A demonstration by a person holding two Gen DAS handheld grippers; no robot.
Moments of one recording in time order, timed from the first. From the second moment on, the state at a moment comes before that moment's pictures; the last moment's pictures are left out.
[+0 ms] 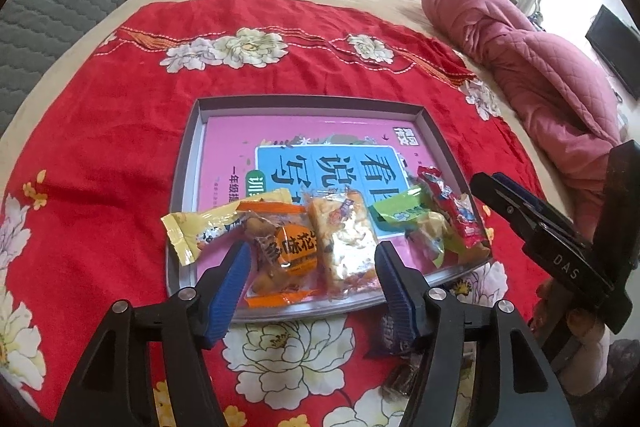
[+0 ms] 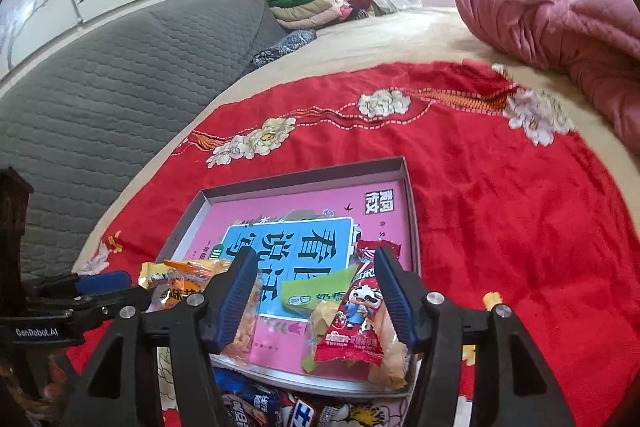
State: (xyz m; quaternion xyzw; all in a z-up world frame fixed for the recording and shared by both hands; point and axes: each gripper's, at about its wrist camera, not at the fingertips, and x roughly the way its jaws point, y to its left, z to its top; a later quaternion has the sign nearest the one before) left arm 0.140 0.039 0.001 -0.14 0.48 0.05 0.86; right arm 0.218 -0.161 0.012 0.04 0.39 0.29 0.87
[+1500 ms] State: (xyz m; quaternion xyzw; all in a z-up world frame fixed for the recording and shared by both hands) left arm 0.100 0.011 -0.004 -0.13 0.51 0.00 0.85; right arm 0.158 -0.190 0.016 0.11 0.42 0.32 0.84
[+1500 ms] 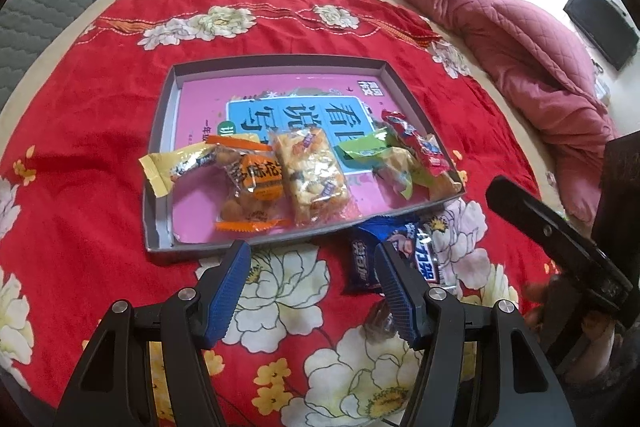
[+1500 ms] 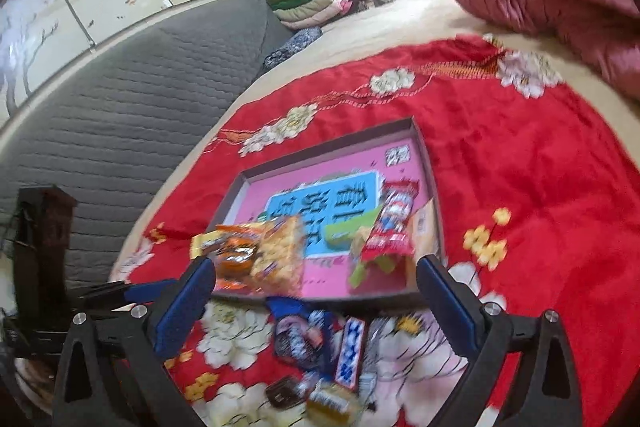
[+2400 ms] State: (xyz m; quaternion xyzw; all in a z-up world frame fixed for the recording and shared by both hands) left arm 0.086 -0.015 -0.031 -0.11 0.55 -0.05 0.83; right arm 0.095 -0.190 -0.011 -0.01 0.50 0.22 0.84
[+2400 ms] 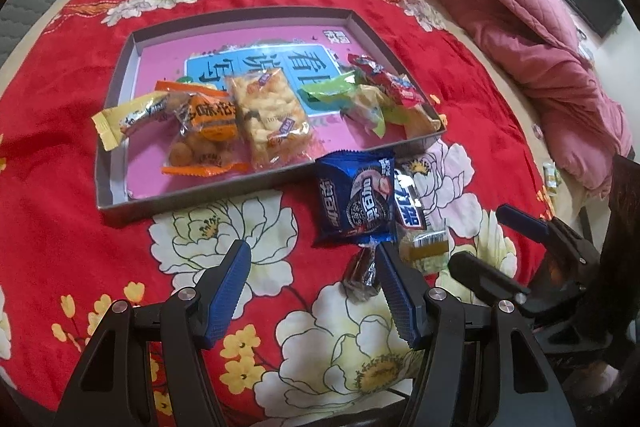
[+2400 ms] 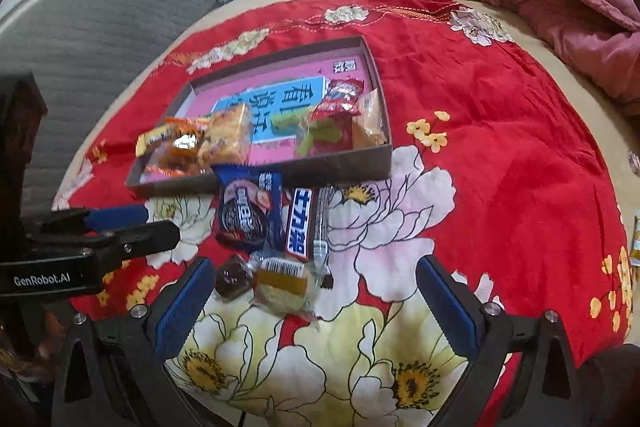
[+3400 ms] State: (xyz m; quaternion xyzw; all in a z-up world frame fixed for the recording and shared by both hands) left arm 0.086 -0.035 -0.062 -0.12 0.59 -0.09 0.80; right arm 0.094 -0.159 -0.049 -0.08 0.54 0.23 0.81
